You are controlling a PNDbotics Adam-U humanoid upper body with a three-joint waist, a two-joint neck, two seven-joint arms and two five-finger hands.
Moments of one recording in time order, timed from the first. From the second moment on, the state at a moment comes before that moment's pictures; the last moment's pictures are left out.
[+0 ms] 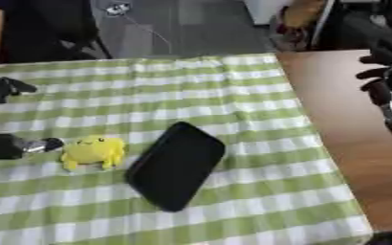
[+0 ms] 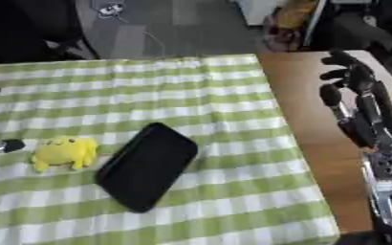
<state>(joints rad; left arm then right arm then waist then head) -0.15 0.84 0.04 -1.68 -0.58 -0.04 -0.16 -0.33 -0.30 -0.13 -1.66 0.45 -0.28 0.08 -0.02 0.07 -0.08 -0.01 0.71</state>
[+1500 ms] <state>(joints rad) -0.56 0.69 -0.16 -1.18 -0.60 -0.01 -0.43 -0.33 -0.30 -0.12 -1.65 0.44 -0.29 0.09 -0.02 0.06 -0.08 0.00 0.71</state>
